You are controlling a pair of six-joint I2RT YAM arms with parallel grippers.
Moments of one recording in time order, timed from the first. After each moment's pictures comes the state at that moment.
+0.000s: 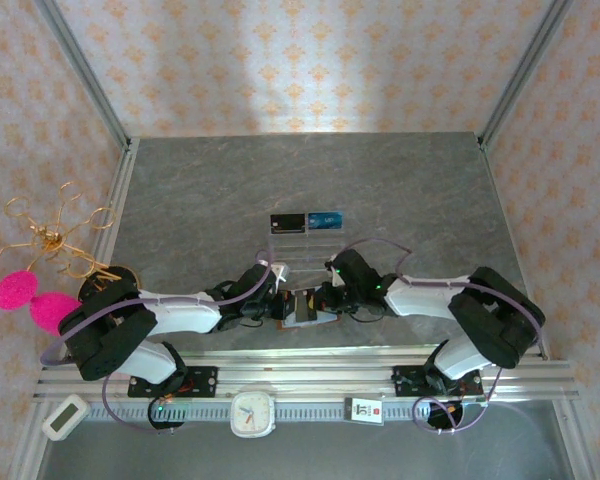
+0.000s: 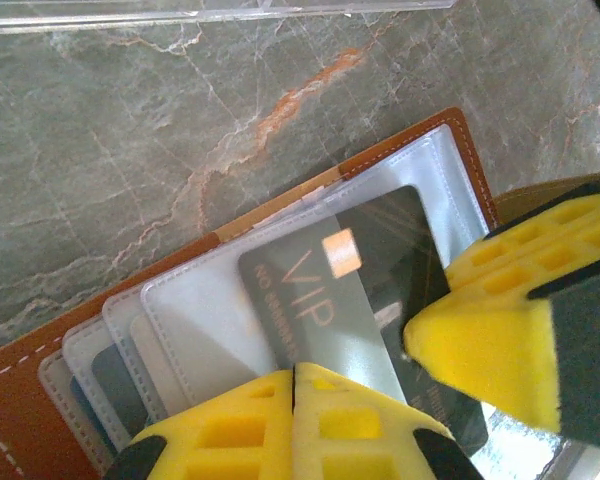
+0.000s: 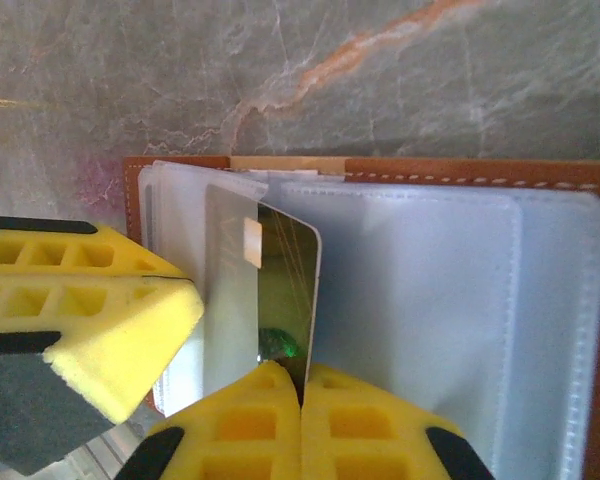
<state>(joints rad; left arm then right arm) -0.81 1.42 0.42 0.22 0.16 -0.74 0.79 1.47 0.53 0.04 -0.39 0.85</state>
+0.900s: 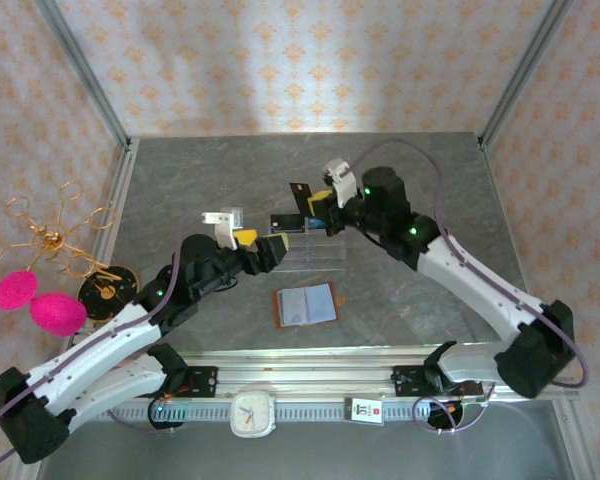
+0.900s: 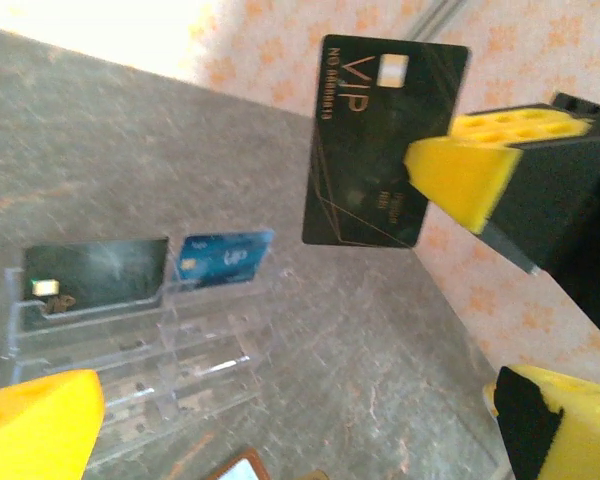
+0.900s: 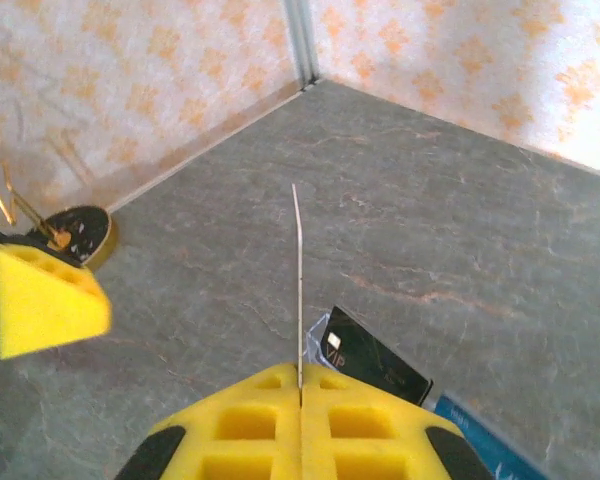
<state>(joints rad) -0.67 0.82 0.64 -0.05 -0.01 -0.63 0.62 1.31 1.15 -0.24 -0.31 0.00</state>
